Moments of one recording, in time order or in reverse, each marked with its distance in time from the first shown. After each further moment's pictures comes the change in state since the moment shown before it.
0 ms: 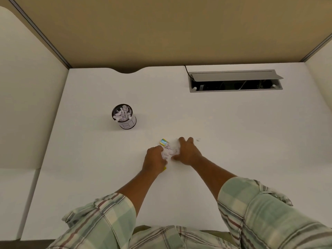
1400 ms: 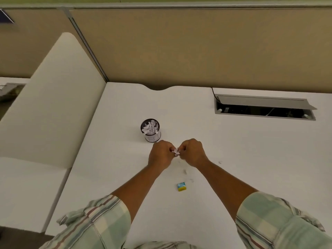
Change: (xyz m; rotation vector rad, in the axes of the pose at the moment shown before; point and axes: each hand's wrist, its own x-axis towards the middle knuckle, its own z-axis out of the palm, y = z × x) left_hand 0.022 0.021 -0.099 -0.056 0.174 0.097; right_hand 0.008 -0.102 -0.047 0.260 0.124 -0.202
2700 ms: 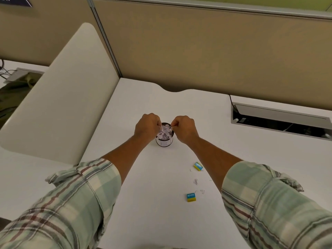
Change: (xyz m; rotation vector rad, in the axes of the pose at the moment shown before) left_hand 0.095 -0.031 -0.125 0.265 0.119 -0.023; right_hand 0.105 -0.105 0.019 -0.105 0.101 -0.186
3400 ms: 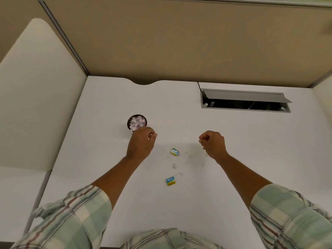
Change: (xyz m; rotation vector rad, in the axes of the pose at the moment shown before) left_hand -0.083 0.028 0.081 -0.235 0.170 0.304; right_hand -0.130 0.176 -0.078 0.183 0.184 0.394
